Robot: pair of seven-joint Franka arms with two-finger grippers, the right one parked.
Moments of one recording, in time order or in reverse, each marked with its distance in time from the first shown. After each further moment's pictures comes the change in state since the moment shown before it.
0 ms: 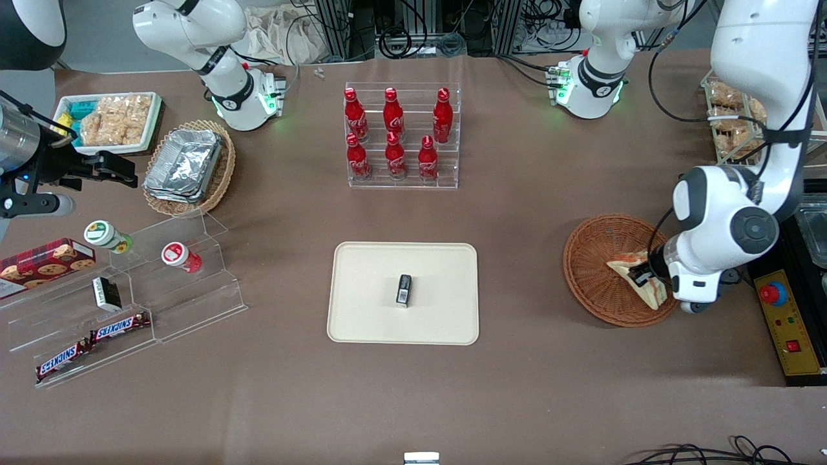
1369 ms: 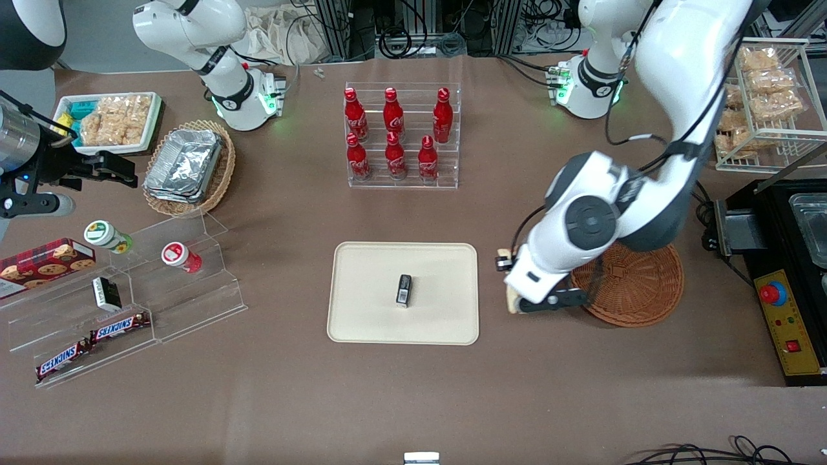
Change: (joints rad) arm -0.185 0.269 -0.372 0.441 0.112 -0.198 0.023
